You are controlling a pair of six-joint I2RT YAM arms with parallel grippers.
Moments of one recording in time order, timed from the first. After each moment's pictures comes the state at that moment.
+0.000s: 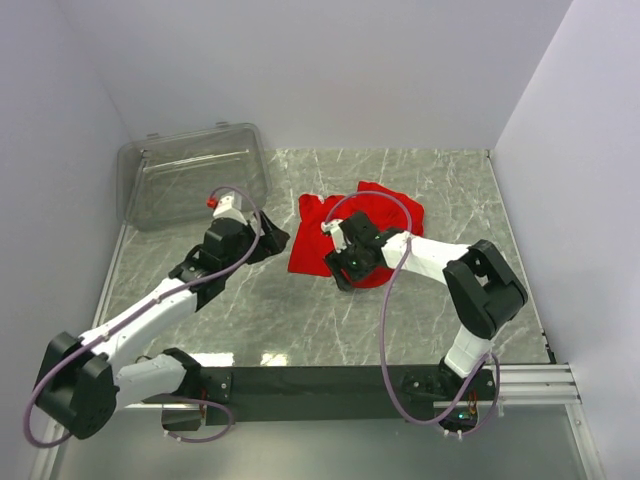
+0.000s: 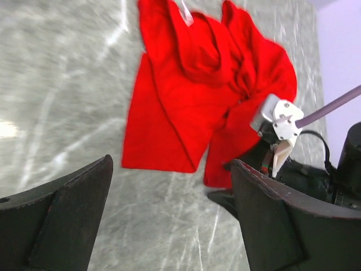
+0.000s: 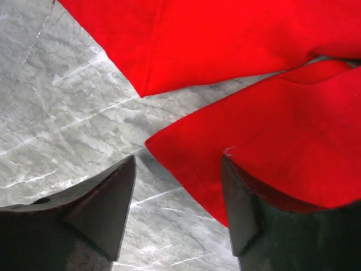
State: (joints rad) left arm -0.54 1.09 0.66 -0.01 -0.12 -0.77; right arm 0.64 1.71 1.01 -0.41 -0.14 -0.04
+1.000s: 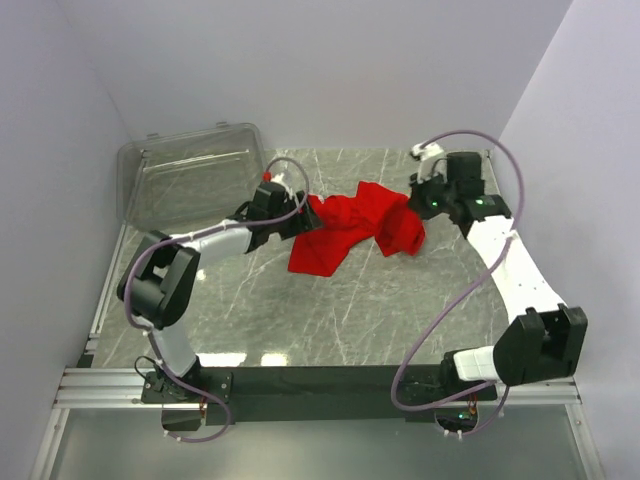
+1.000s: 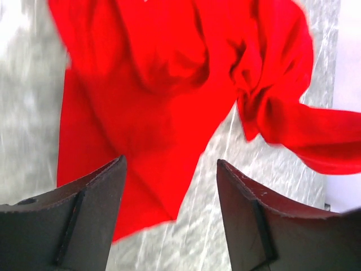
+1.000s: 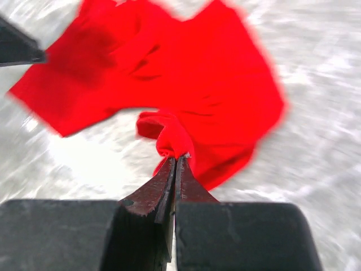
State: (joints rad) left arm -0.51 1.75 1.04 0.11 0.18 -0.78; right arm 0.17 1.37 1.21 -0.56 -0.33 -0.24
